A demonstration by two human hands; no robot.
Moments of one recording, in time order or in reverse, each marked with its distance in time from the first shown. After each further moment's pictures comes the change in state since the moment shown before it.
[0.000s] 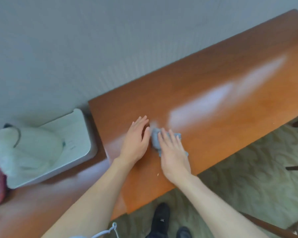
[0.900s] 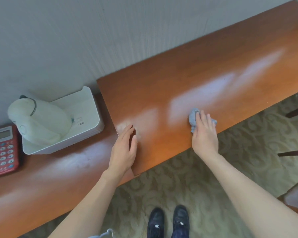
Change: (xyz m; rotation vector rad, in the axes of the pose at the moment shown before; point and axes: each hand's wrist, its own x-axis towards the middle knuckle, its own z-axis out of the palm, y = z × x) left_hand -0.140 -0.033 -0.020 -0.033 0.080 -0.159; right_hand -0.049 0.061 -0.020 -0.056 0.147 0.363
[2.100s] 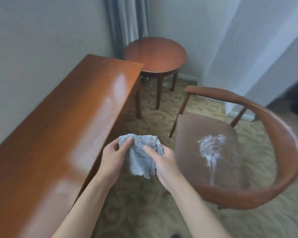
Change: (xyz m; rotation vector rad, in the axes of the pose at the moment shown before) left_hand -0.023 0.448 0.219 -0.687 -0.821 0.065; right_hand -0.092 0.236 -0.263 1.647 0.446 0.728
